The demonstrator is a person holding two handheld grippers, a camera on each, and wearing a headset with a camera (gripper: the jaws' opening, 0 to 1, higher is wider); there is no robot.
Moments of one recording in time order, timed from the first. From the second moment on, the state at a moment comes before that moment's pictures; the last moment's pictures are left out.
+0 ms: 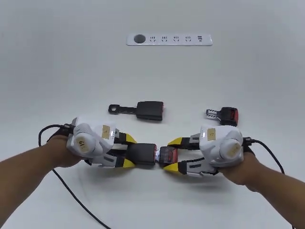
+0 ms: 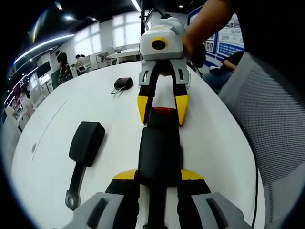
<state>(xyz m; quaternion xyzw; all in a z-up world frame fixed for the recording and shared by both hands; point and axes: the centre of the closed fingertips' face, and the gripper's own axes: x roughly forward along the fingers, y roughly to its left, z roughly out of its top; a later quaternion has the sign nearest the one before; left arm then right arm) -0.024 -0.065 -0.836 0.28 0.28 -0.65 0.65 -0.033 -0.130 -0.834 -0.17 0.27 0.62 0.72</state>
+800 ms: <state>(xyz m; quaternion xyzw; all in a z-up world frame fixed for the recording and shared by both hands) -0.024 -0.065 -0.837 0.27 0.27 -0.65 0.65 -0.033 -0.130 -0.834 -0.16 0.27 0.61 0.73</state>
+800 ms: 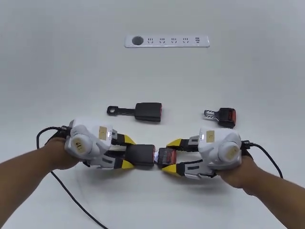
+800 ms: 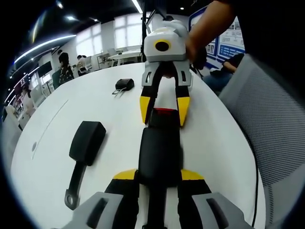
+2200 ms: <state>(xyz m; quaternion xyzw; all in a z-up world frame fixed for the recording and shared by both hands) 0.032 -0.053 -0.773 0.27 0.28 -0.58 0.71 0.022 -0.211 -0.779 -0.17 0.26 0.52 0.79</state>
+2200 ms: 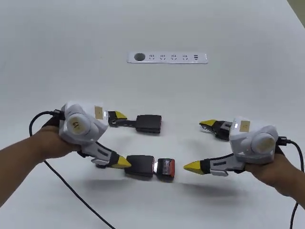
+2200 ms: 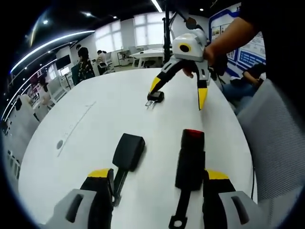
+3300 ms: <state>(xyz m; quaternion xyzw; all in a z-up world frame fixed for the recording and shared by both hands) 0.095 -0.092 -0.822 0.25 0.30 -0.60 0.70 0.073 -0.299 -0.826 -0.16 0.35 0.51 0.77</state>
